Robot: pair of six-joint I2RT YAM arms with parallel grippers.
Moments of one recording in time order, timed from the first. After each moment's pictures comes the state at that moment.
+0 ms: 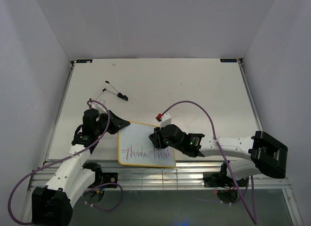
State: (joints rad) left arm -0.19 0.82 0.43 -0.13 0.47 -0.90; right arm 1.21 1.35 0.67 0.07 0.25 0.53
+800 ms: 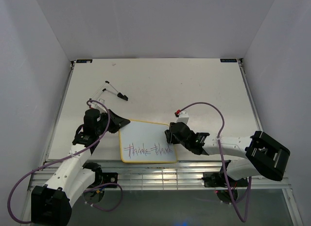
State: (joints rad) left arm -0.21 0.83 0.43 -0.11 0.40 -0.92; right arm 1.04 1.35 0.51 0.07 0.38 0.74
